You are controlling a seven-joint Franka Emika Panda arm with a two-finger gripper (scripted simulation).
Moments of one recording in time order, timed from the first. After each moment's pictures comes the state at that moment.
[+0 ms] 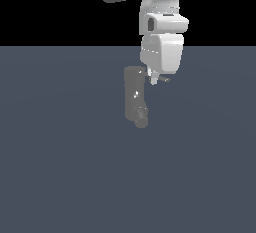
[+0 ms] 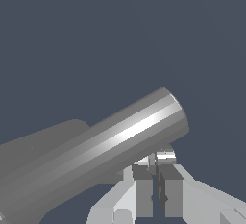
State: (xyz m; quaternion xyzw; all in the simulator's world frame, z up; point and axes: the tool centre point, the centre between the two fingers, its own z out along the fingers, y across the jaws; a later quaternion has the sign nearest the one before) arm -0.044 -0.070 0.201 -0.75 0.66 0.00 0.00
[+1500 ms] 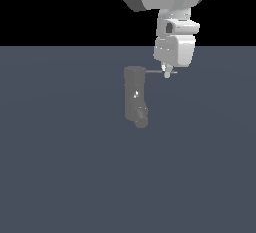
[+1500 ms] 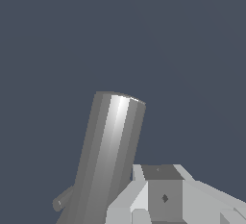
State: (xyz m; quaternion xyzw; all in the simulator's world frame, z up) arm 0.030 -0.127 0.201 -0.75 0.66 0.00 0.00
